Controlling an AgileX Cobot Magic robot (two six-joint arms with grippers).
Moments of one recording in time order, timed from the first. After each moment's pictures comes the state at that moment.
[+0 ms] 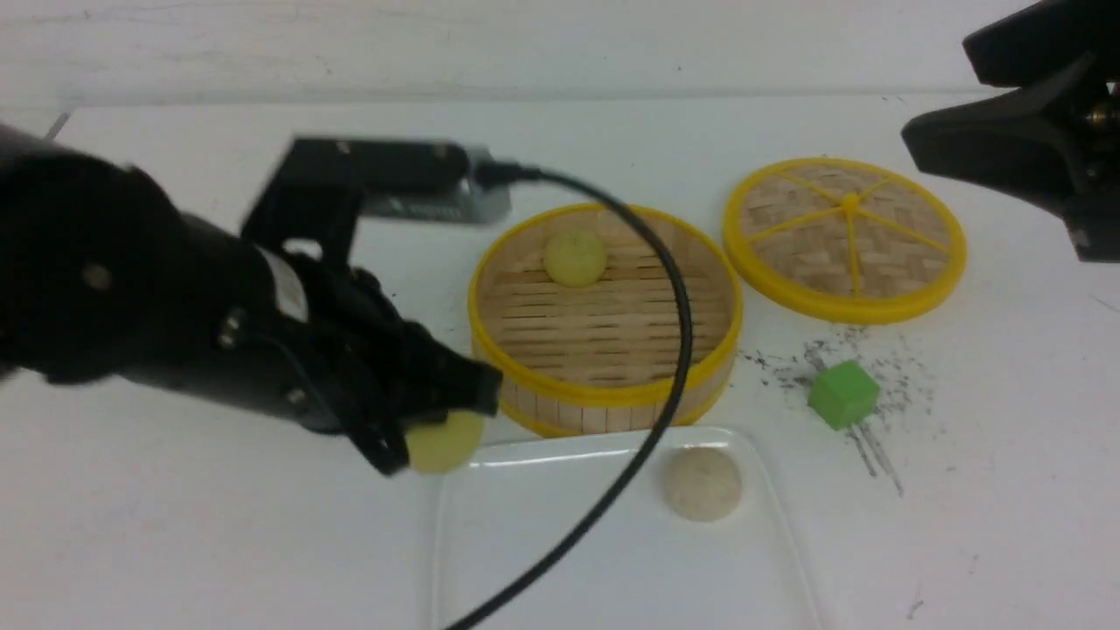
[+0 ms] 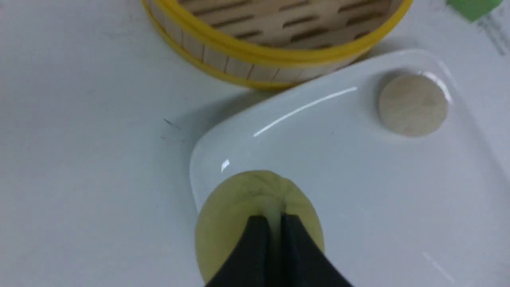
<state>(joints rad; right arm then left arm) 0.46 1.07 -1.25 0.32 0.76 -0.60 -0.58 1.31 -0.94 -0.09 0.66 -0.17</state>
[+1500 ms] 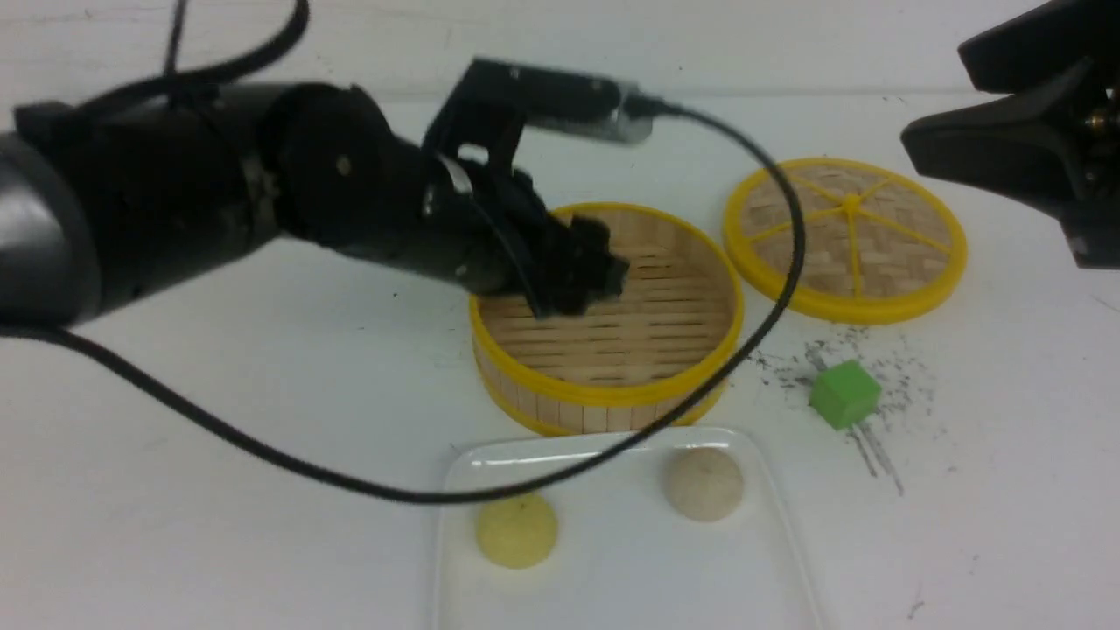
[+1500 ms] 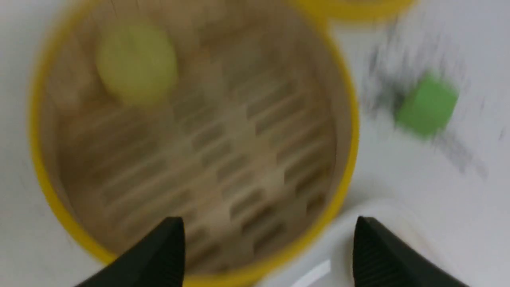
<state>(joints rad) 0.46 1.07 -1.24 0.32 0.76 -0.62 -0.58 1.57 -1.25 -0.20 0.43 0.11</state>
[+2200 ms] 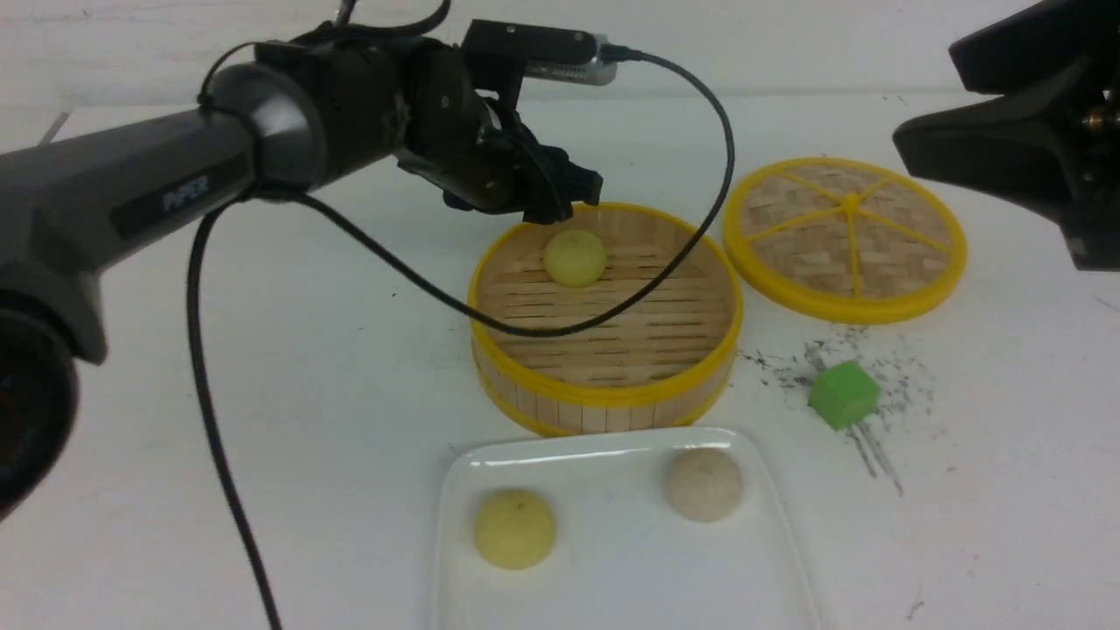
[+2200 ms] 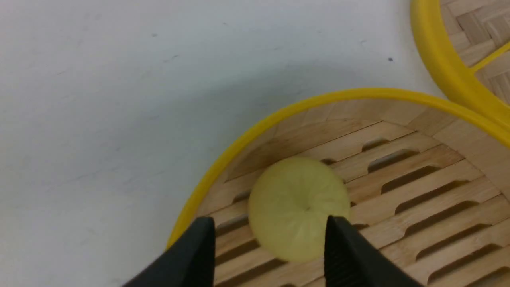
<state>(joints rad) 0.46 1.07 -1.24 0.36 0.76 -0.64 -0.46 2.04 -1.71 -0.04 0.53 -0.02</state>
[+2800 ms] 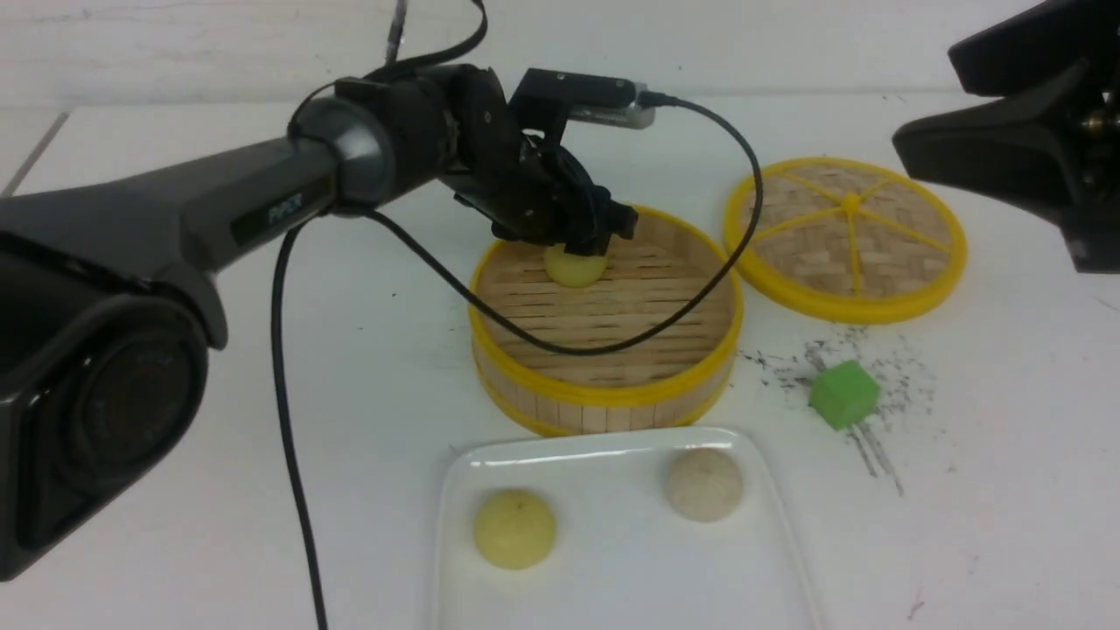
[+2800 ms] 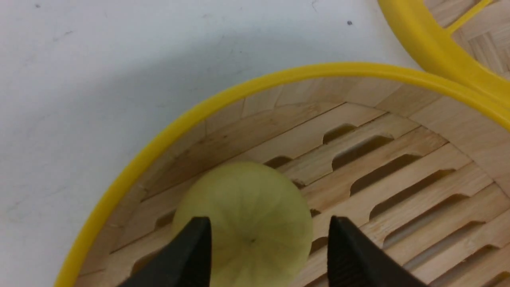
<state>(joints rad) 0.46 1.07 -1.24 0.36 0.76 -0.64 -0.46 2.19 -1.81 -0.23 0.55 0.16</state>
